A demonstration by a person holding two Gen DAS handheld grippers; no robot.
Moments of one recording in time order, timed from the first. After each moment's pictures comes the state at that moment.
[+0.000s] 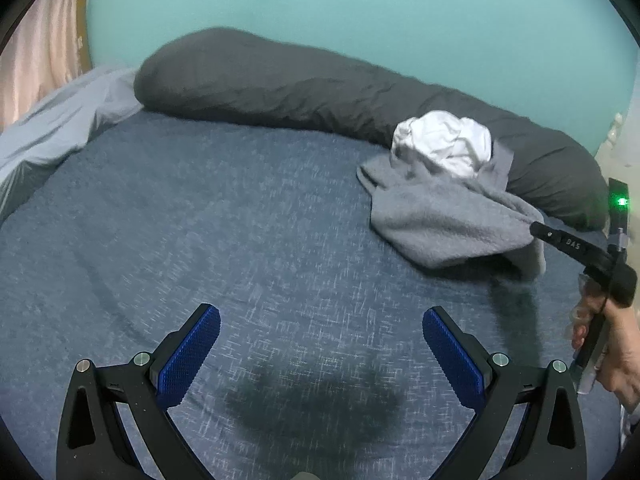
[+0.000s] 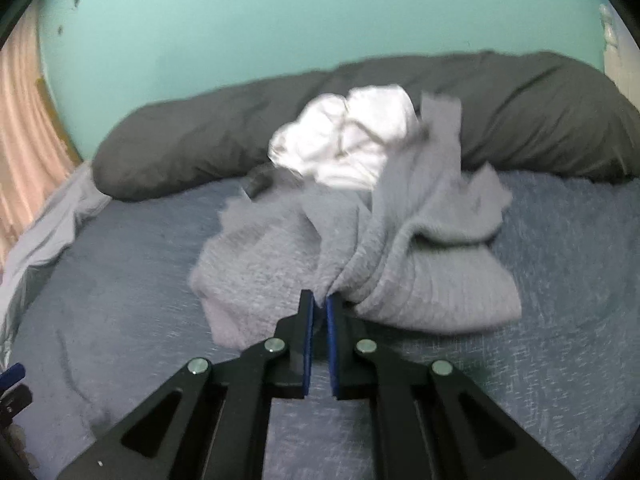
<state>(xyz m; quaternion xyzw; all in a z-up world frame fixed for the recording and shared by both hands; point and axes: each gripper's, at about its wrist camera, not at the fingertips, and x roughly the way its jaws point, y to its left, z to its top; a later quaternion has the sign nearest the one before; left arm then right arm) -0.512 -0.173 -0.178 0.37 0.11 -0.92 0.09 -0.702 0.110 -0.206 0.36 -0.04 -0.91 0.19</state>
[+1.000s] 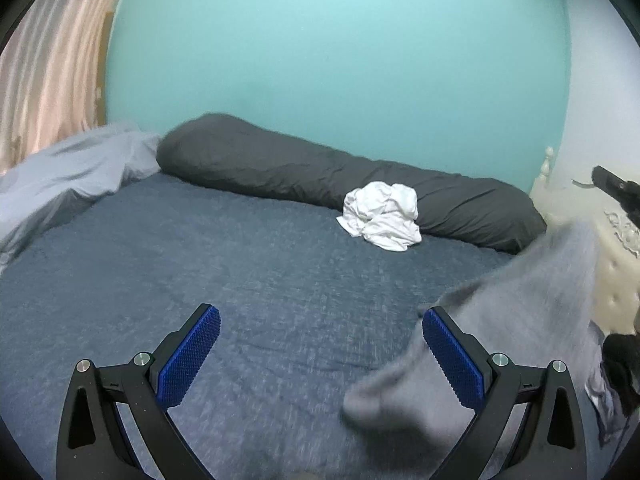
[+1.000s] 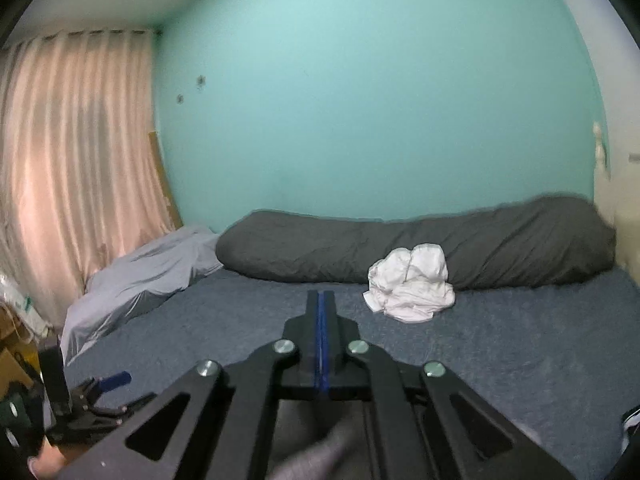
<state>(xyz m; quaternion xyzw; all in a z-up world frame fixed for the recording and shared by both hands) -0.251 -0.130 -0.082 0.24 0.11 -0.96 0.06 -0.361 0.190 0.030 0.16 -0.03 -0.94 0.29</state>
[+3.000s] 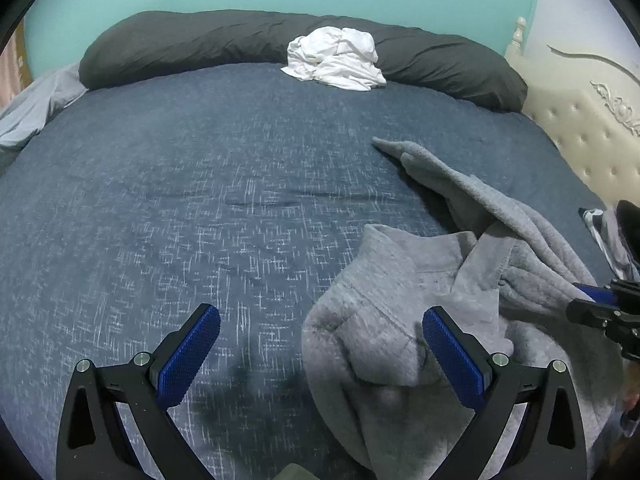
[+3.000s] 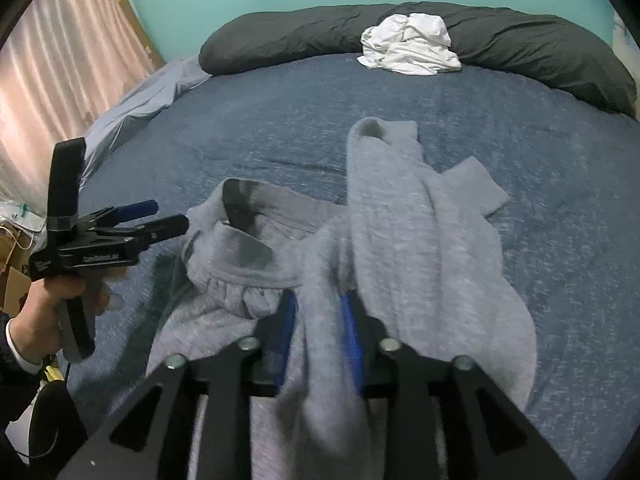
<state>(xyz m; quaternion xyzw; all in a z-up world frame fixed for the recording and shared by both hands) -0.310 -0.075 -0.281 0.42 0.05 -0.90 -0.04 -0.315 0.212 -0.247 0.45 0.03 -0.84 0.30</state>
